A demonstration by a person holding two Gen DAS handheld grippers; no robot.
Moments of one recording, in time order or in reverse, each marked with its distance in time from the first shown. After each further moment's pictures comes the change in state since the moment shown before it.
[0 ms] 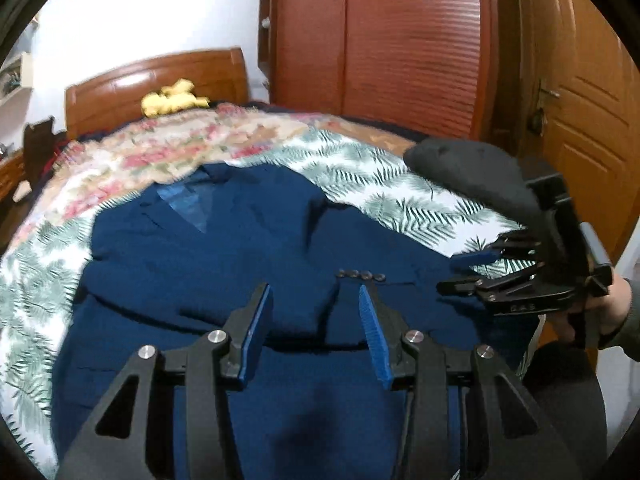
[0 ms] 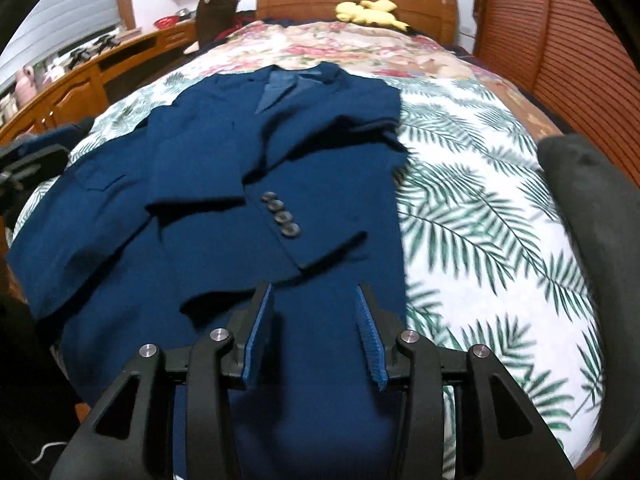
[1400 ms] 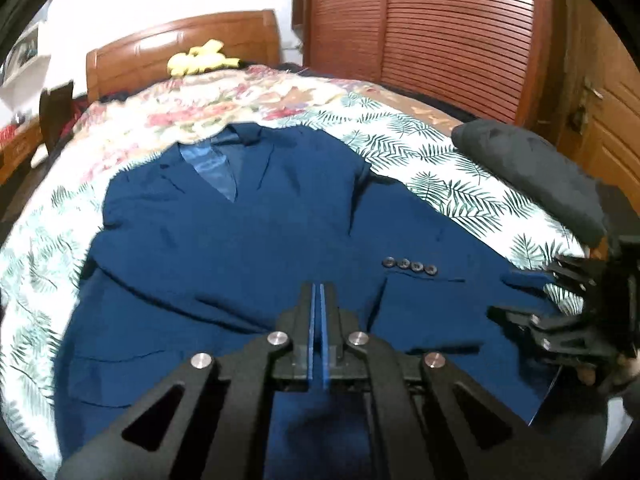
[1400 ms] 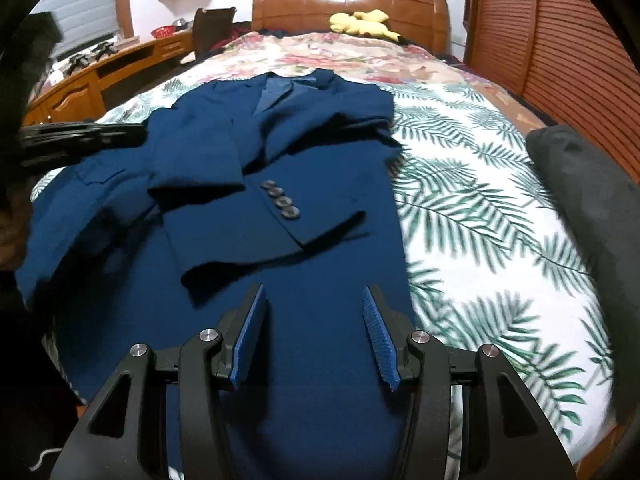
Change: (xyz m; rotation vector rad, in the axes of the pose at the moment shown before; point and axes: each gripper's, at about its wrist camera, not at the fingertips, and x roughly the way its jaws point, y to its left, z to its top) left arm 0.016 0.024 0.007 -0.059 0.101 0.118; right arm 0.001 0.013 -0.018 -0.004 -0.052 -0.012
